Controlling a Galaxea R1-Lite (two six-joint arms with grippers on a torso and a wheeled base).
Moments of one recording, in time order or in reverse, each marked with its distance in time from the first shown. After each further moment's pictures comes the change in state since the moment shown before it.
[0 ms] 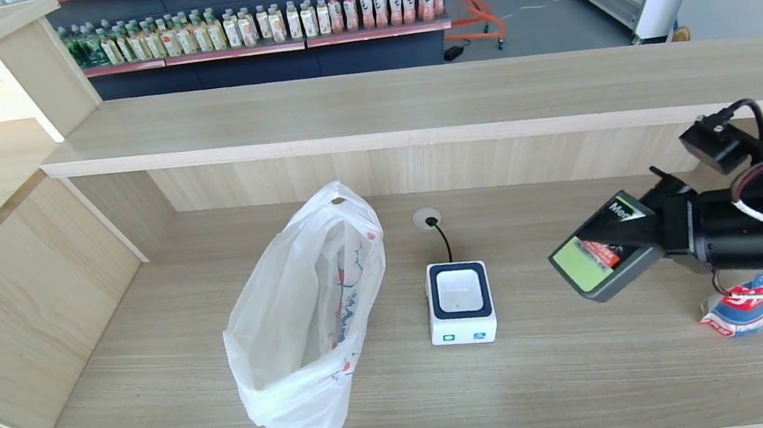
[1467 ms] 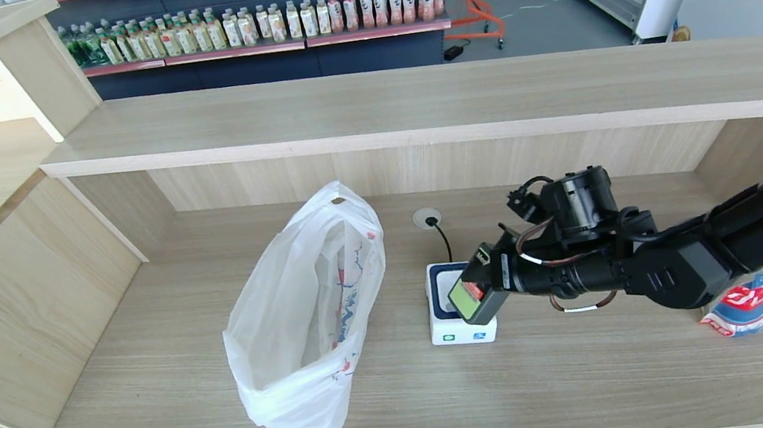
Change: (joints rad) left arm 0.000 0.000 0.000 0.000 0.000 0.000; right arm 0.237 0.521 -0.250 -0.159 -0.220 -0.002
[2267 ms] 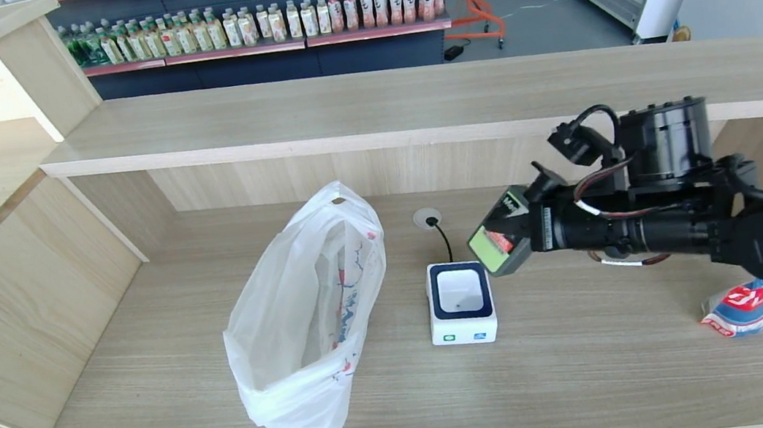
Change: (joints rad) left arm 0.000 0.000 0.000 0.000 0.000 0.000; right arm -0.044 -0.261 0.067 -0.026 0.000 -0.236
